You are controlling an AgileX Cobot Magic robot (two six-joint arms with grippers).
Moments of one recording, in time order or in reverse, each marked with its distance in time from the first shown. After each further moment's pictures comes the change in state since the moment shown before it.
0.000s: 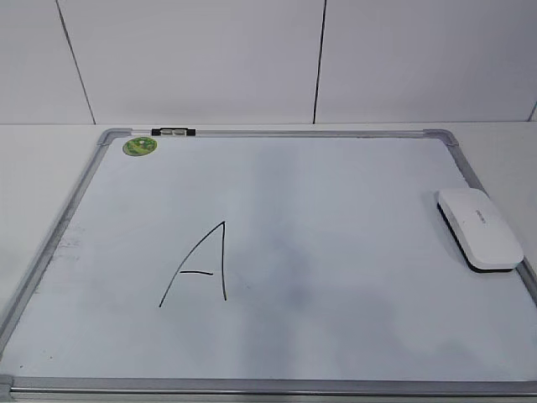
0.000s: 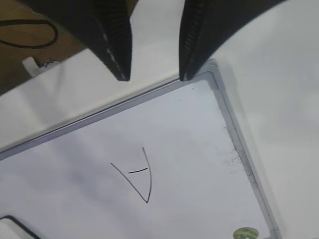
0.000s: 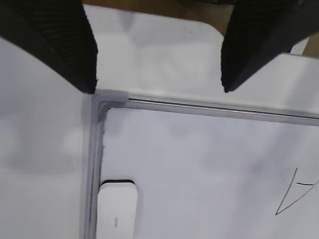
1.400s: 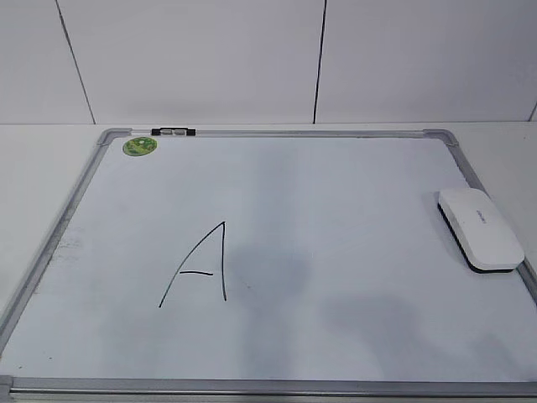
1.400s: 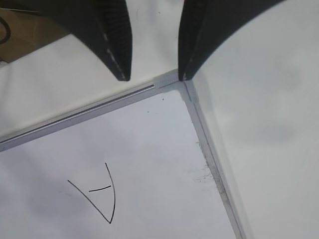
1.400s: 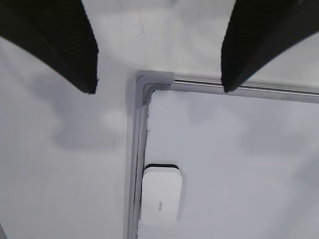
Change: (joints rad) left arm 0.000 -0.088 0.205 0.109 -0.126 0.000; right arm 0.000 -0.069 0.121 -0.158 -0.116 -0.013
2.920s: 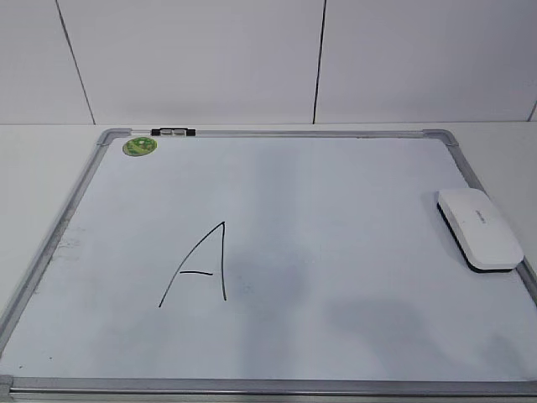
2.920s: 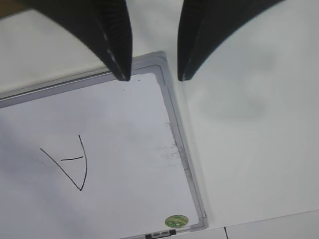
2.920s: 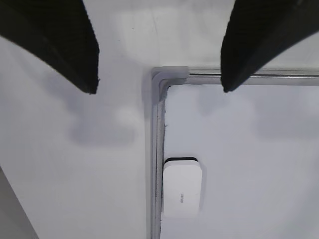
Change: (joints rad) left arm 0.133 -0.137 0.001 0.002 -0.001 0.000; right arm -0.079 -0.028 0.001 -0.009 -0.004 -0.002
